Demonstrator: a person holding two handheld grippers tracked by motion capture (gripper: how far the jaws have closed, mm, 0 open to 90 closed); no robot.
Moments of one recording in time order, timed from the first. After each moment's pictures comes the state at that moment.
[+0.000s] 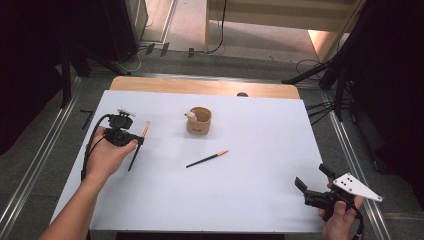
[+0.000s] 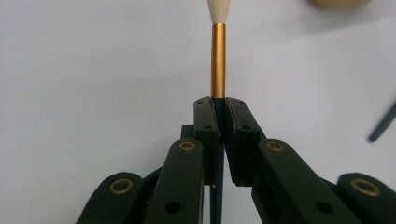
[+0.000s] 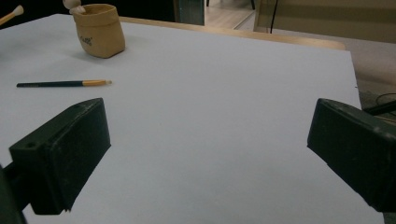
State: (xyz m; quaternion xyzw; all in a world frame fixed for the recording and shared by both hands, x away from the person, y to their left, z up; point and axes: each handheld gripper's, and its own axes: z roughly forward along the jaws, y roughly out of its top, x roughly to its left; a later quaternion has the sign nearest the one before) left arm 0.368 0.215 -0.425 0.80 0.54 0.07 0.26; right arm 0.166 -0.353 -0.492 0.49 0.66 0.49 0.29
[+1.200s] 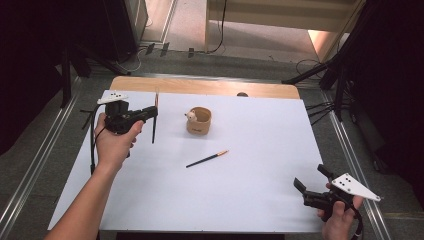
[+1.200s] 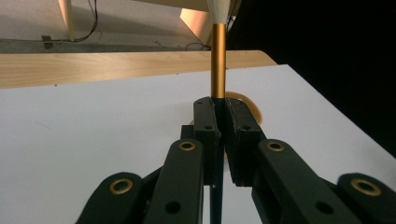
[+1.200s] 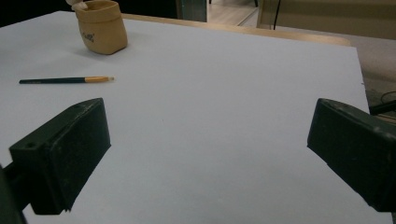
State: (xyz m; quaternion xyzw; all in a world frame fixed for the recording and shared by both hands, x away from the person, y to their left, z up) left arm 0.366 0.200 -0.386 0.72 0.45 0.10 0.52; right arm 0.166 -0.352 -0.495 0.49 0.67 0.49 0.29
